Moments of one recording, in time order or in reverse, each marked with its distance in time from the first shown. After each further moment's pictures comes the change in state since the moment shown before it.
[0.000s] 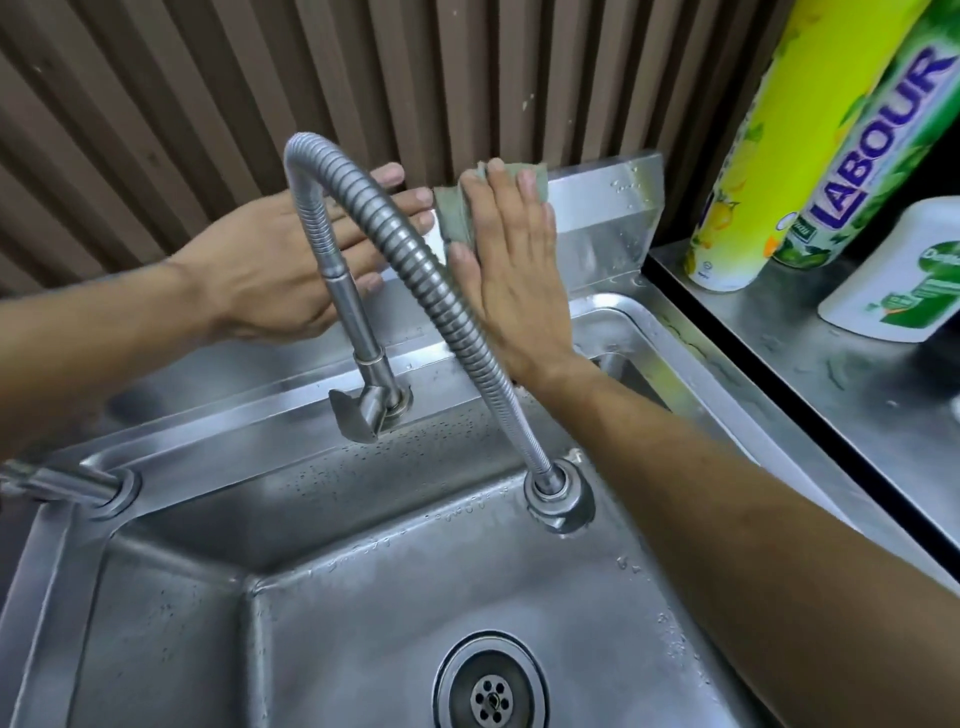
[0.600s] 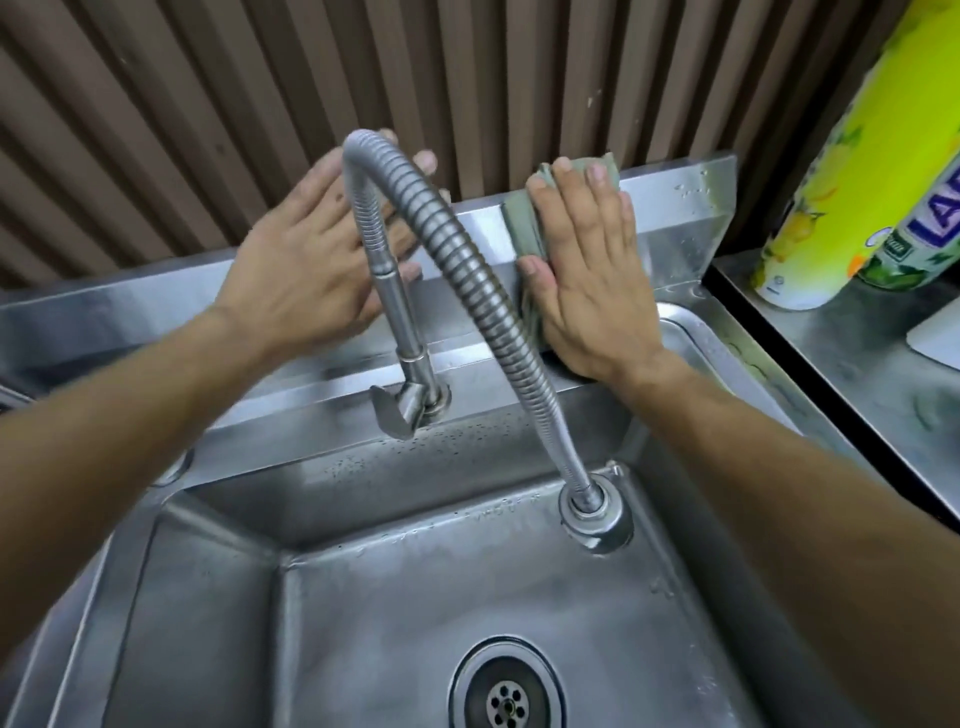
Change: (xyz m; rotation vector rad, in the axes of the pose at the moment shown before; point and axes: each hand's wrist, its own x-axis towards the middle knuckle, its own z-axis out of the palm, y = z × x) left_hand -0.023 0.022 0.003 0.146 0.051 -0.298; right_hand 0.006 0.034 -0.018 -0.187 -0.007 -0.250
